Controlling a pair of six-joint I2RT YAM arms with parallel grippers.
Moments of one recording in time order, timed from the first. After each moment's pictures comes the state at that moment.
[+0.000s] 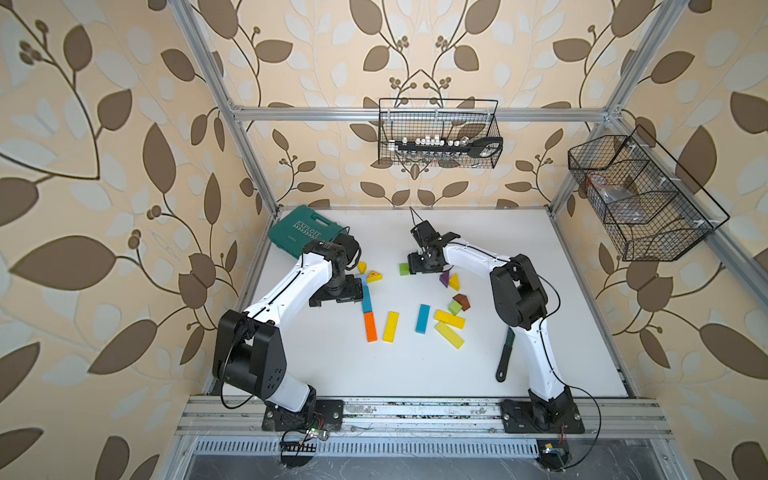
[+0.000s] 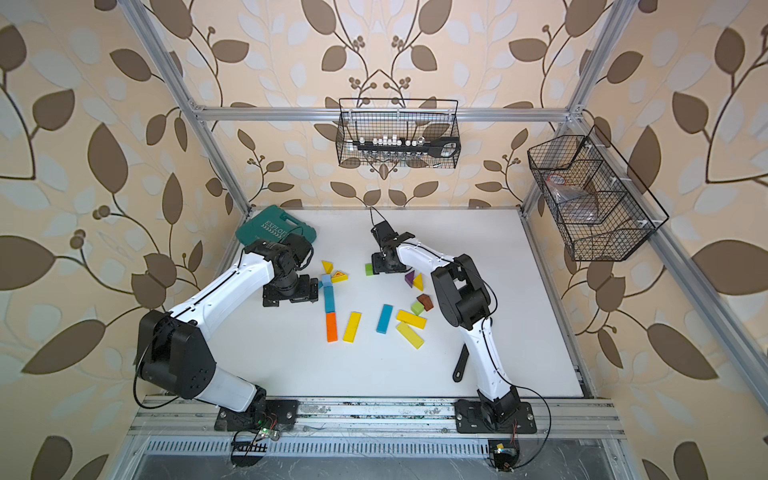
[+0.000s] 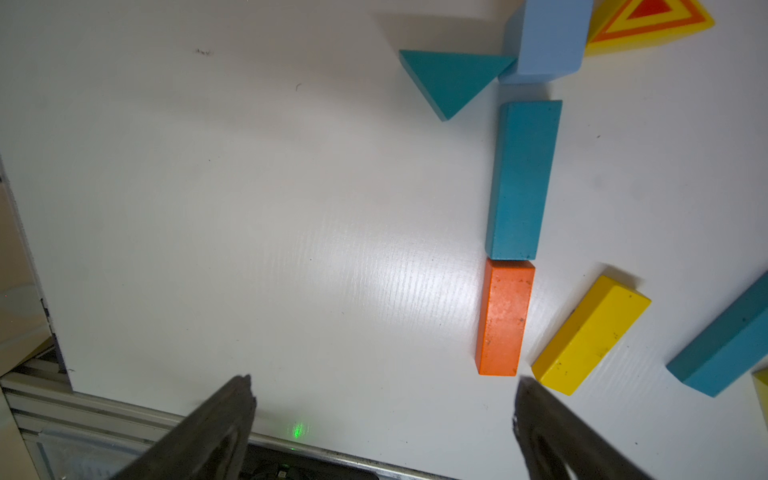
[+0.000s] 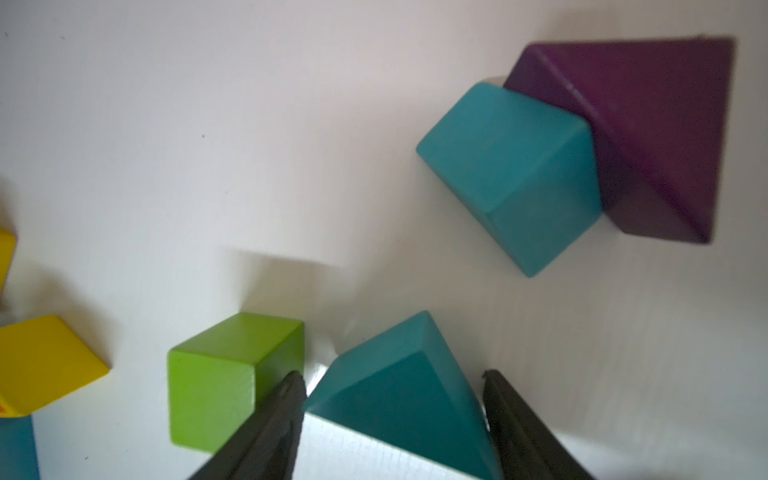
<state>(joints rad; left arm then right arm) -0.38 1.52 1.25 -1.22 -0.12 -0.52 0.53 2.28 1.80 -0.65 0.02 0.45</state>
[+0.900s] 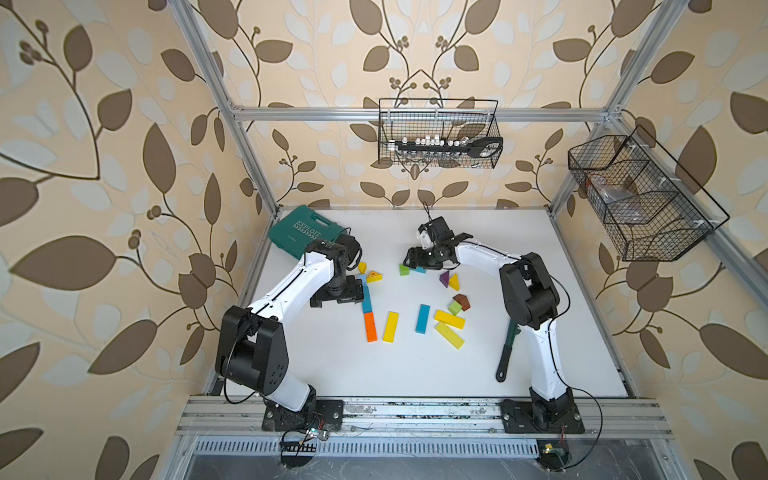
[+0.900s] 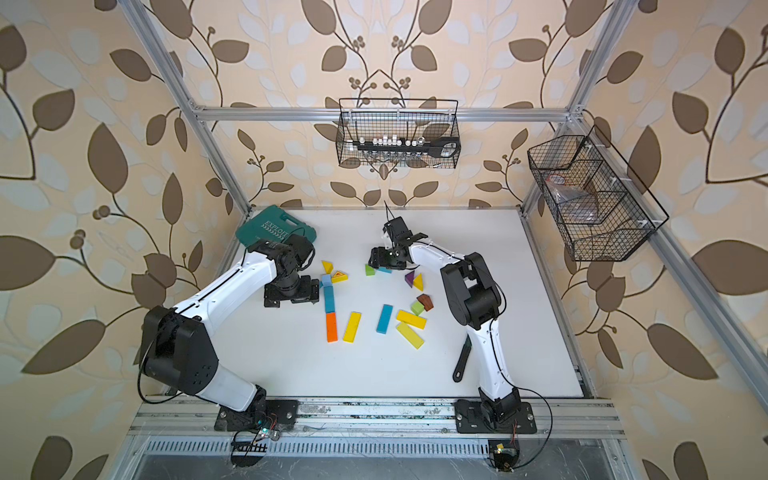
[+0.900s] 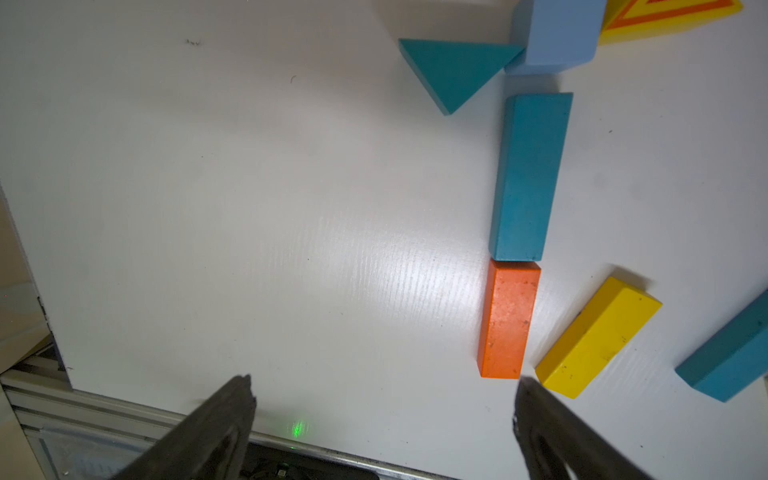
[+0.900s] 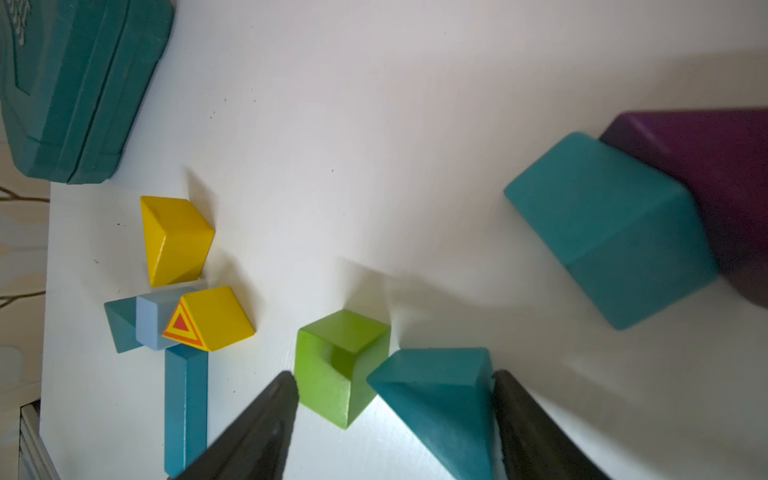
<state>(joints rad) -0.38 1.55 1.25 -1.22 -0.11 -0.52 0.47 2.23 1.69 -0.45 -0.28 0.44</state>
